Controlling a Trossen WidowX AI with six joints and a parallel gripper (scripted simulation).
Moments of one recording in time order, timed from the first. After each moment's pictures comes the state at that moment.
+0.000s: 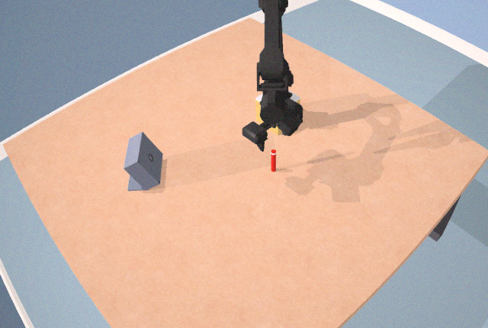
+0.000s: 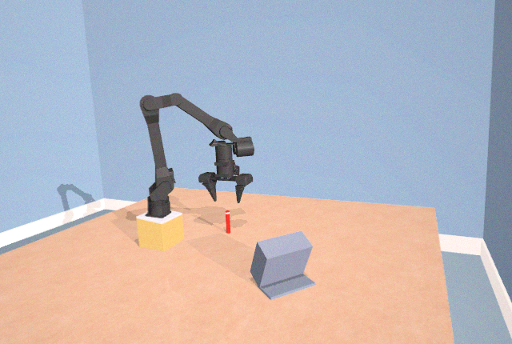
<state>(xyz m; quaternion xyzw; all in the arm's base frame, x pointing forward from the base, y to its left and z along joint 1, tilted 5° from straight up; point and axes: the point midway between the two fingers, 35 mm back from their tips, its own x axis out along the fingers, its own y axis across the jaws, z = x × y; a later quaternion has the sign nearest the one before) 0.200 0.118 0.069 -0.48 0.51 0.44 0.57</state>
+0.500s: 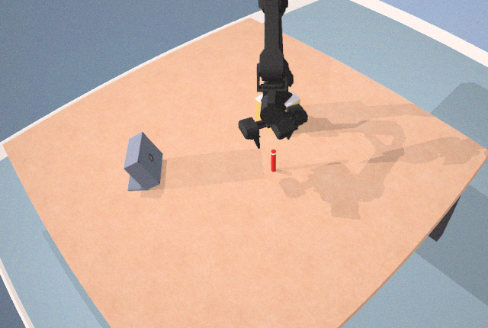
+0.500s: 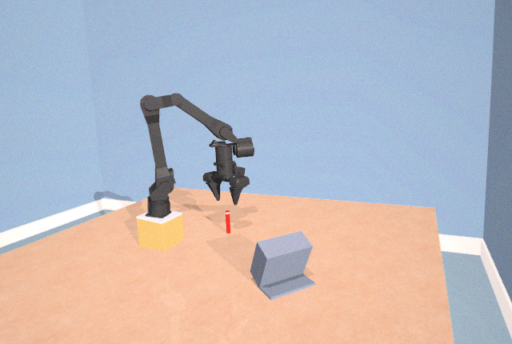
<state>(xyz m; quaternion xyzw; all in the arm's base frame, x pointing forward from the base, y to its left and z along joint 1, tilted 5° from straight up) 0.200 0.118 0.066 -0.37 0.58 0.34 0.65</state>
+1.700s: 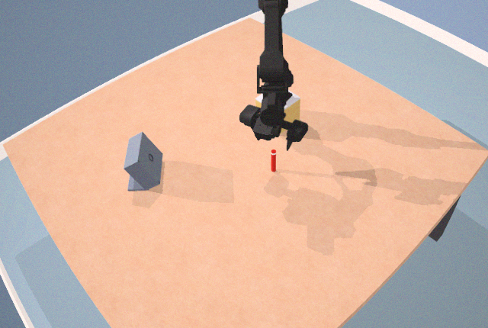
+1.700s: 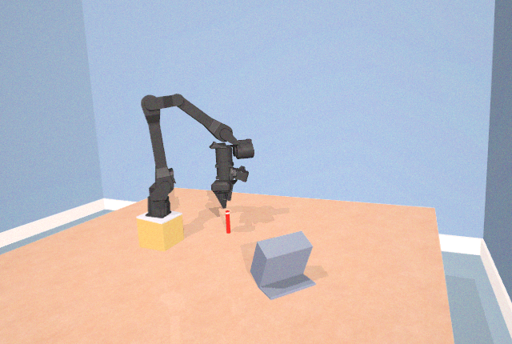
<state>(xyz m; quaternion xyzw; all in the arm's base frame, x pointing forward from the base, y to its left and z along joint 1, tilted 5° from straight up) 0.201 0.119 0.061 -0.05 0.67 0.05 0.74</state>
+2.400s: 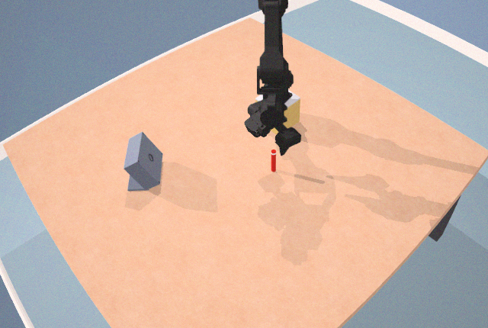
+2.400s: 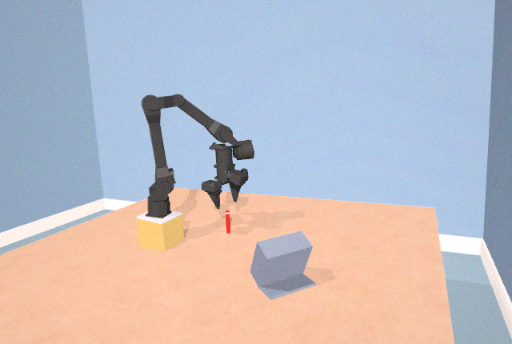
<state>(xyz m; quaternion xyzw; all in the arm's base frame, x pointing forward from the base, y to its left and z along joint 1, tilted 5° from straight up) 0.201 0.119 0.058 0.15 0.66 -0.12 0.73</state>
